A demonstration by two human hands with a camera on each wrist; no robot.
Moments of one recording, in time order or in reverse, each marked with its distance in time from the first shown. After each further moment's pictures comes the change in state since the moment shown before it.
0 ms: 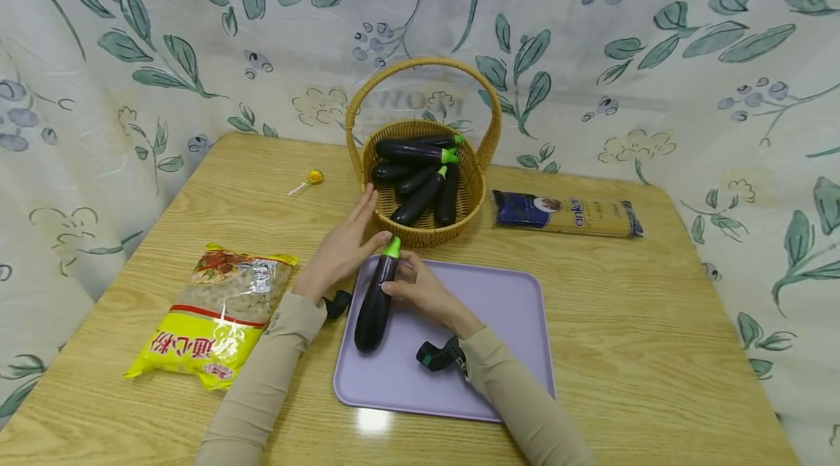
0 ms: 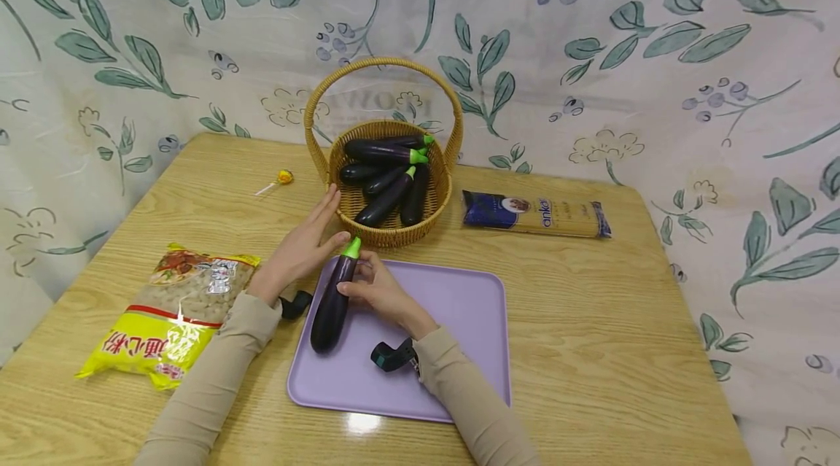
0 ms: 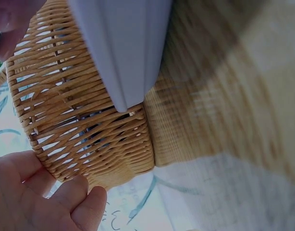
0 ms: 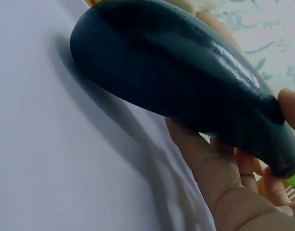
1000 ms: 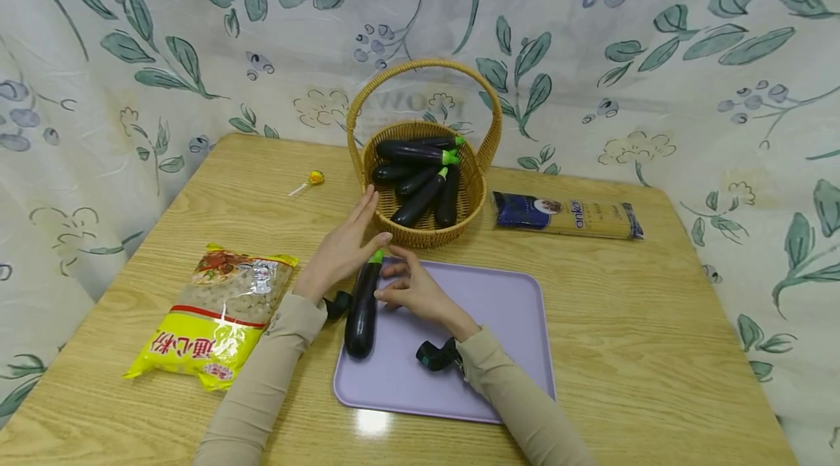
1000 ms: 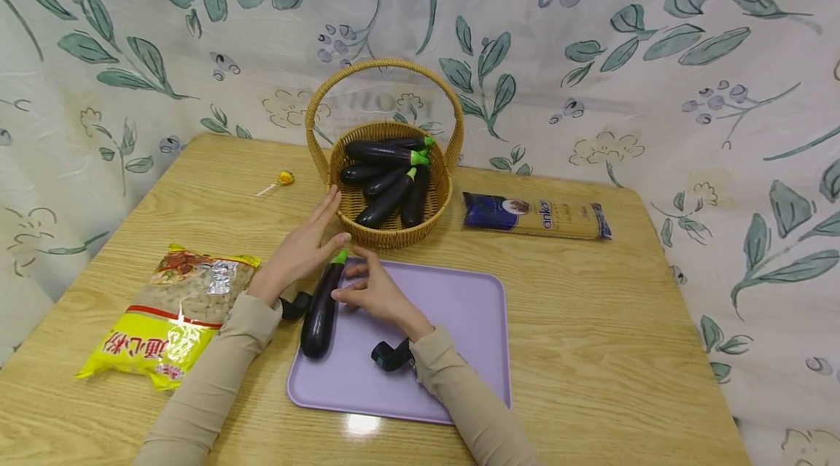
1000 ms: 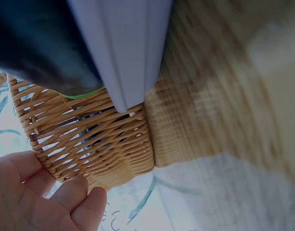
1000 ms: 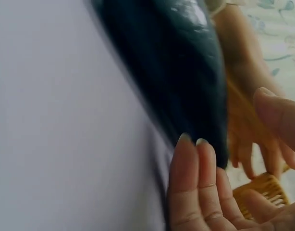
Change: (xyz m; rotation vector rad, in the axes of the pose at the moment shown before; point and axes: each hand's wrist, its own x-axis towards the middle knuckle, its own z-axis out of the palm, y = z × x) left_hand -0.002 0.000 -0.001 0.005 -0.016 -0.005; right_hand 0.005 -0.002 0.004 -0.290 0.059 0.007
